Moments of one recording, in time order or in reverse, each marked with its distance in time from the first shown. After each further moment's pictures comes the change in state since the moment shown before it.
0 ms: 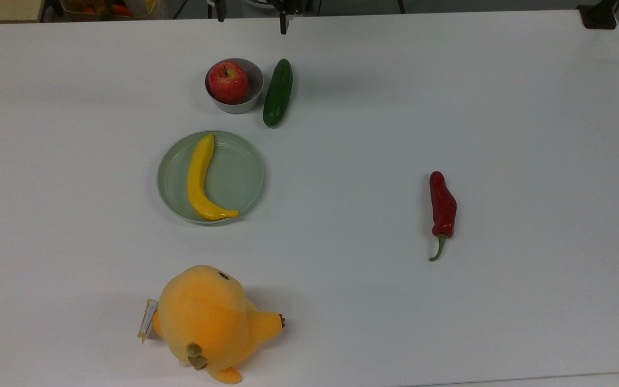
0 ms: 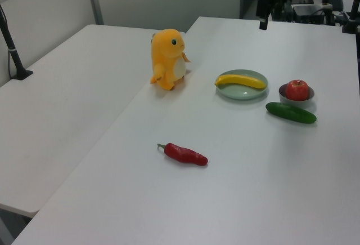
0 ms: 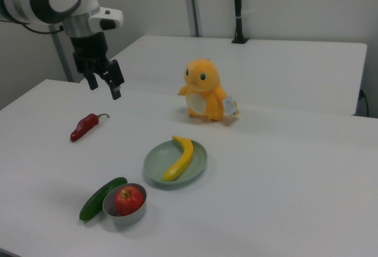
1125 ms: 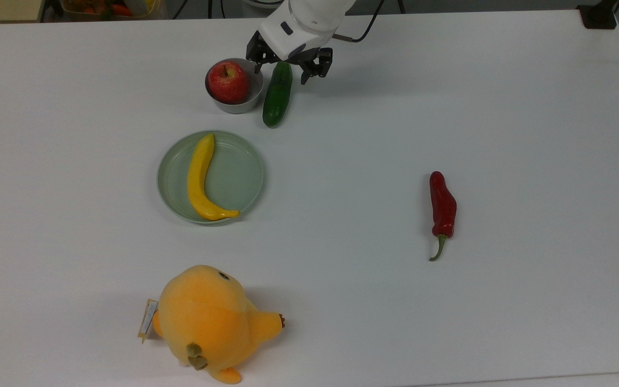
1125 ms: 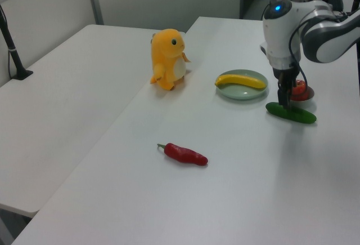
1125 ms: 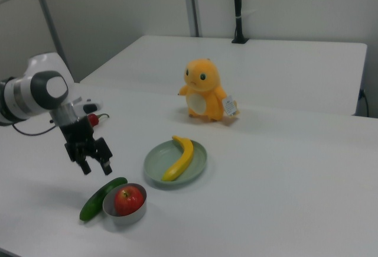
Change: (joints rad) arm -0.010 0.023 0.219 -0.520 -0.319 0.300 0.181
